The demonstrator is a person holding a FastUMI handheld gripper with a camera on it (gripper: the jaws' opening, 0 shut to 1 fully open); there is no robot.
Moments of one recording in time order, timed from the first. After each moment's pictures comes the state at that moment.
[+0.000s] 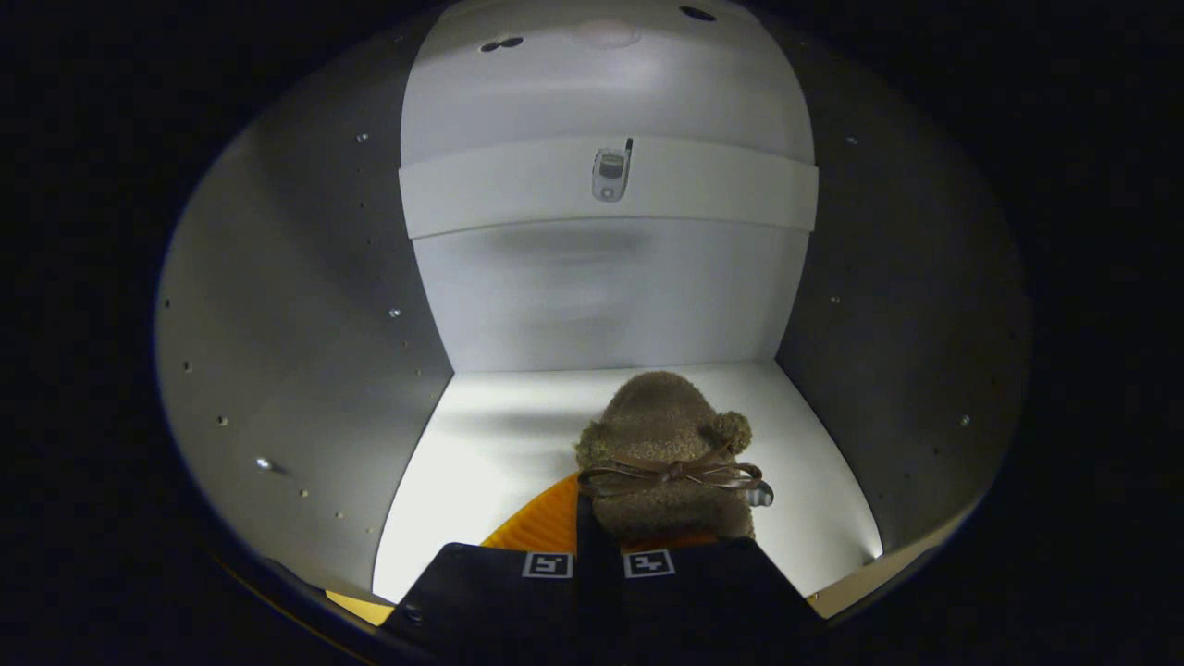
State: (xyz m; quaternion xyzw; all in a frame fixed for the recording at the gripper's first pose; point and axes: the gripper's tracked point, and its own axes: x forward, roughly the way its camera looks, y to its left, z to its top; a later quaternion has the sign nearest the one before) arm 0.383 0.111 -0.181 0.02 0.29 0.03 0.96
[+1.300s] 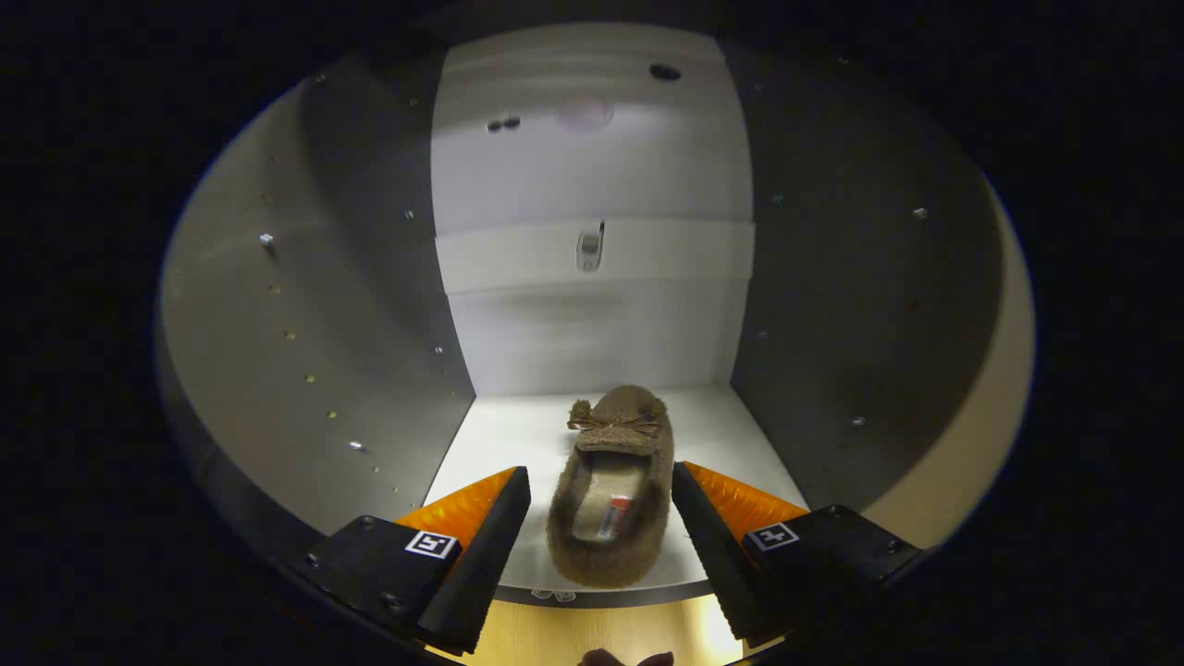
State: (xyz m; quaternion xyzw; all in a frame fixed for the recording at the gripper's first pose) arm 0.282 0.079 -0.083 0.04 0.19 0.04 0.98
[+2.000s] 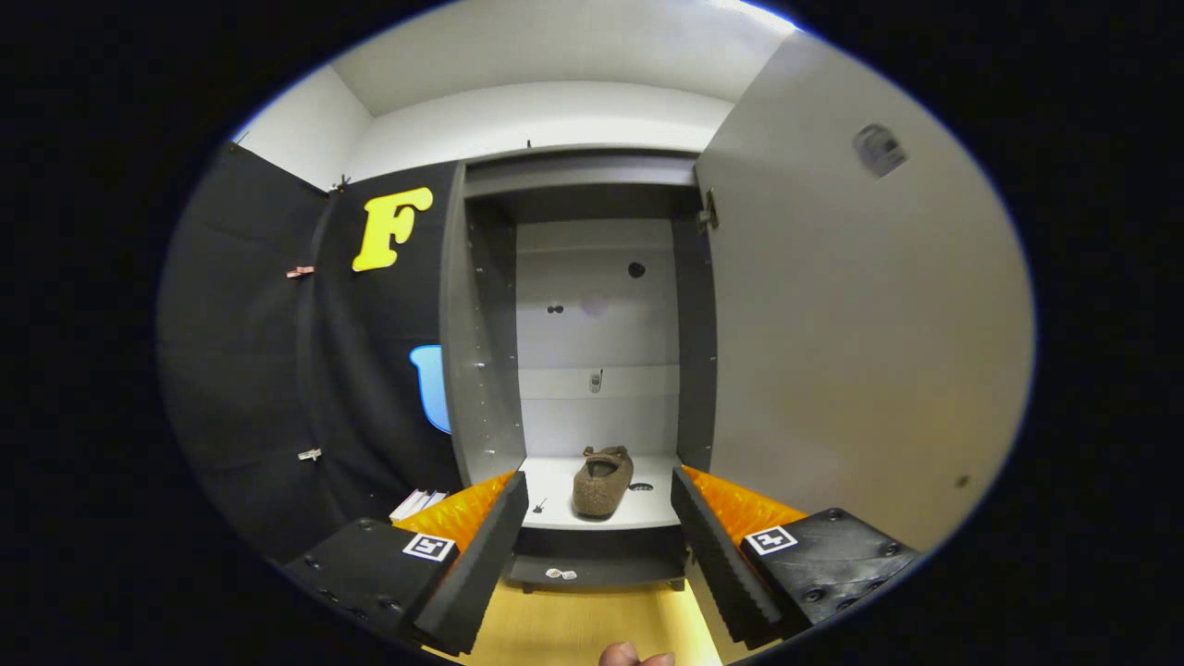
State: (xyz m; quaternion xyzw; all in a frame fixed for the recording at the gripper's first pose) arm -0.009 0.029 0.040 0.03 0.01 0.06 1.00
